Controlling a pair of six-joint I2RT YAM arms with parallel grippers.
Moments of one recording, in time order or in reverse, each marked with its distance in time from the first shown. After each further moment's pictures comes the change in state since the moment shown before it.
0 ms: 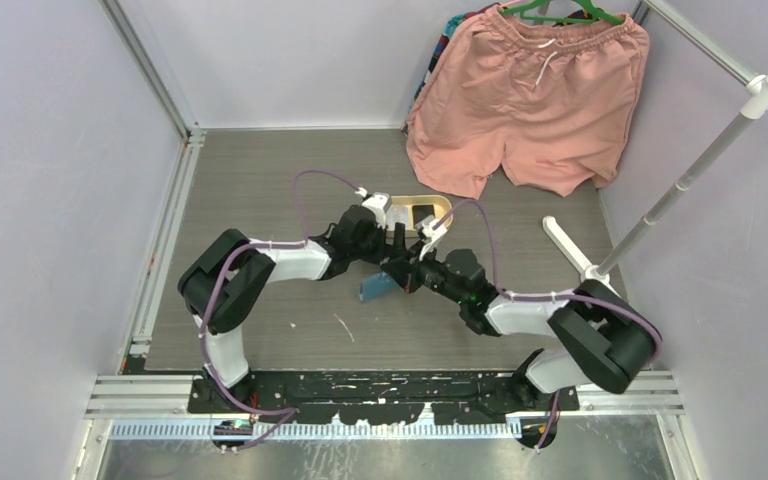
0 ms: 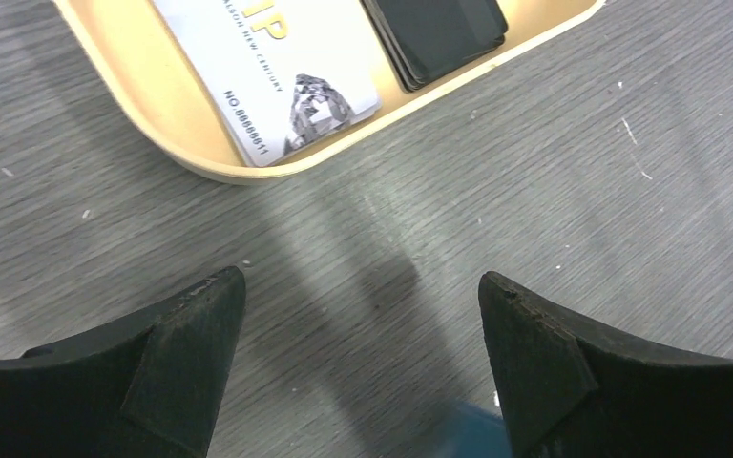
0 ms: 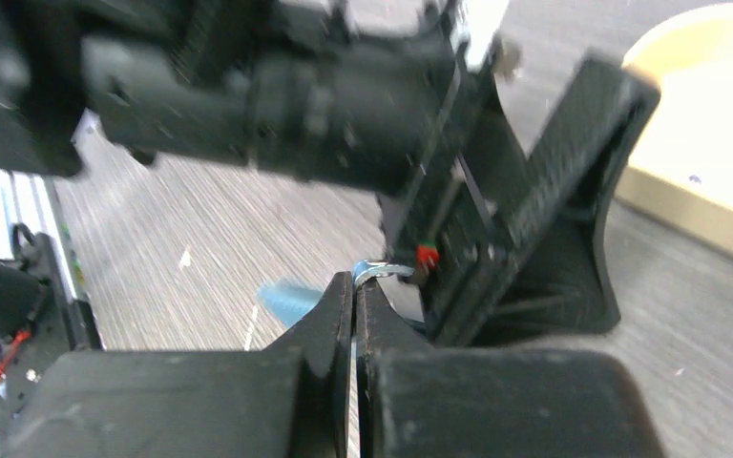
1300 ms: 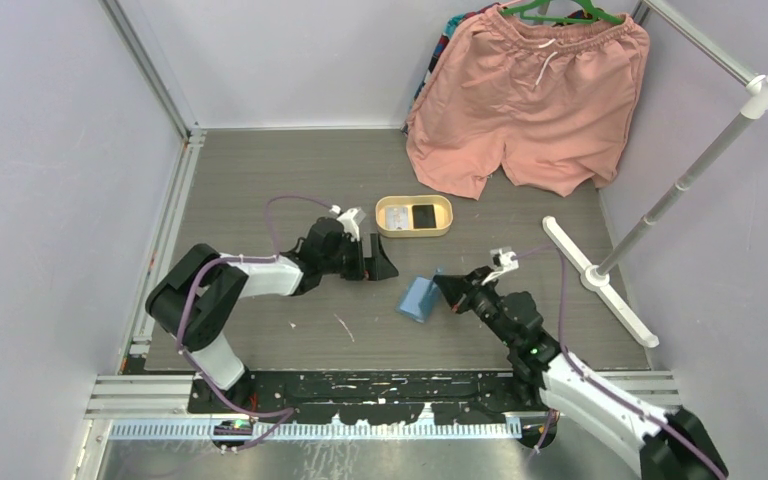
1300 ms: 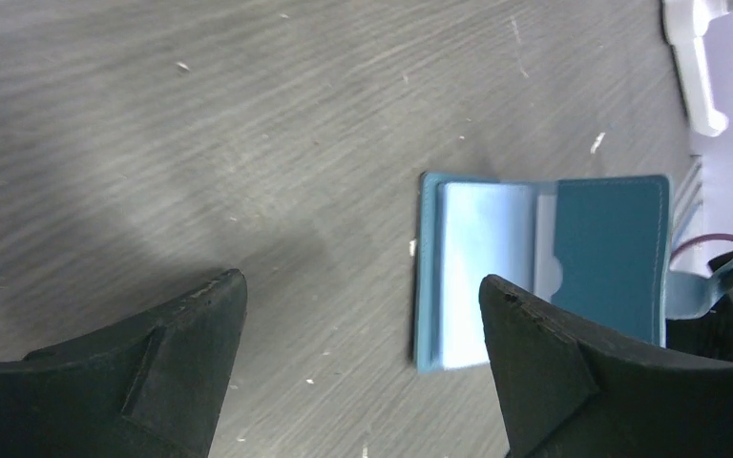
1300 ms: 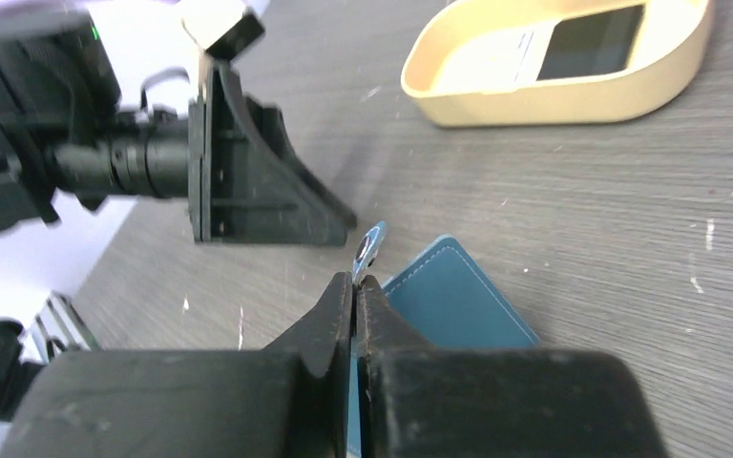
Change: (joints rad) left arm 0.091 -0.173 -0.238 0.083 0.297 -0.227; right arm -0.105 -0.785 -0.357 -0.326 0.182 0.214
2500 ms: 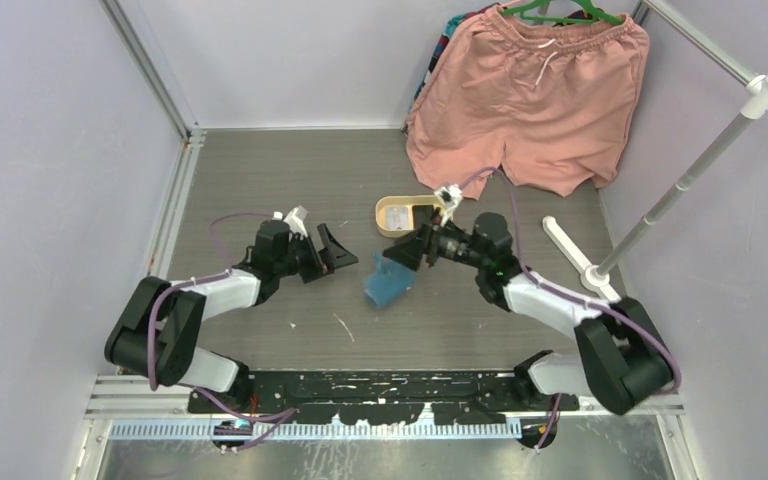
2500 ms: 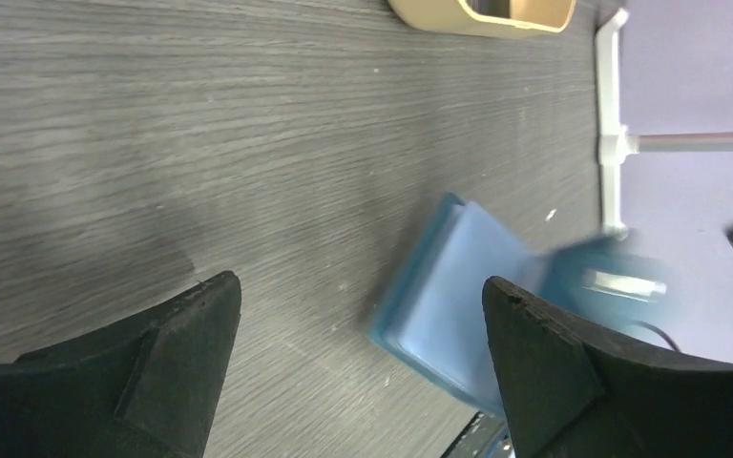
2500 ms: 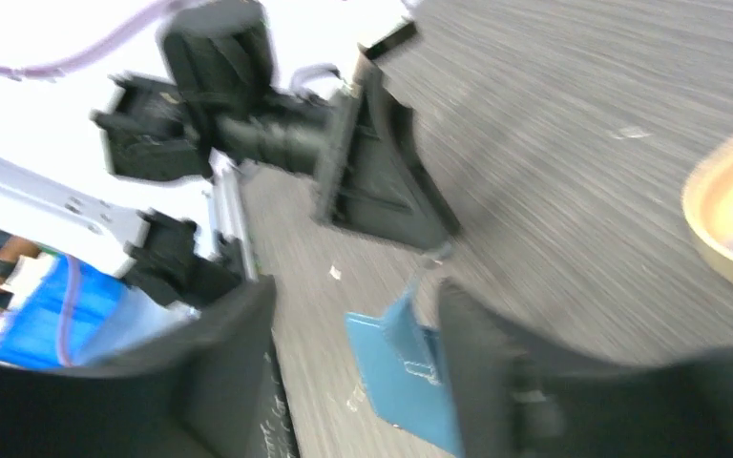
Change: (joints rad) left arm 0.275 -0.222 -0.218 0.051 0.114 -0.179; right arm -0.106 0.685 0.569 0.174 -0.668 0.039
